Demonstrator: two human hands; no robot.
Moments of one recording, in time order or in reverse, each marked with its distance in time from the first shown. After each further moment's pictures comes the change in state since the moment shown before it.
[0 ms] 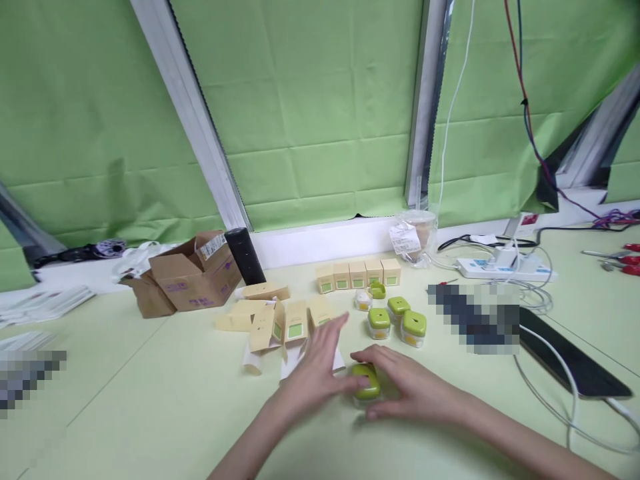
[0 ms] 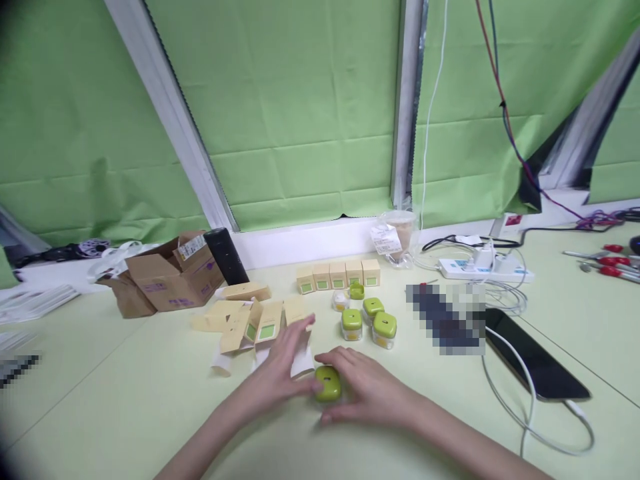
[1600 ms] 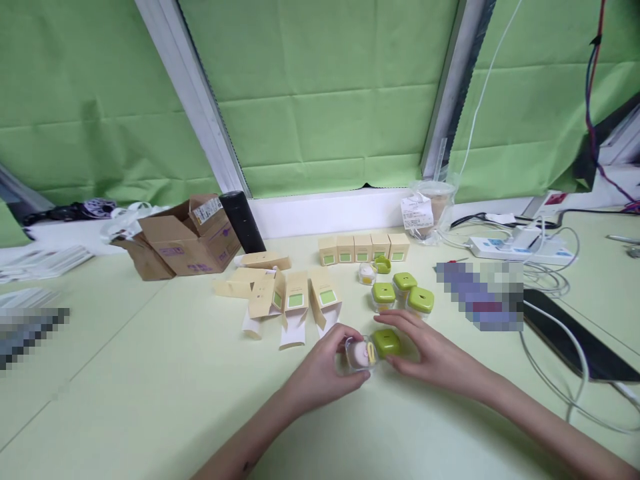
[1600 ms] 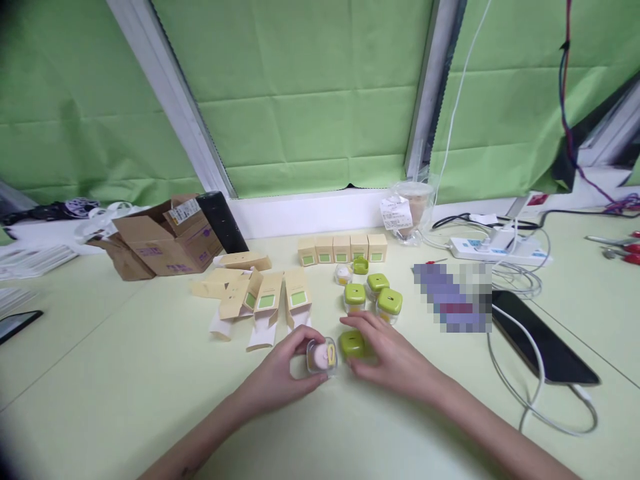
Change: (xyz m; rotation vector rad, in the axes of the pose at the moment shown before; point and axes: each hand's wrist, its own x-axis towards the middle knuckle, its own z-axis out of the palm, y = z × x) left_hand -0.022 0.014 0.023 -0.400 -0.072 -0.109; right_hand -0.020 0.021 -0.001 -0.049 0.059 0.131
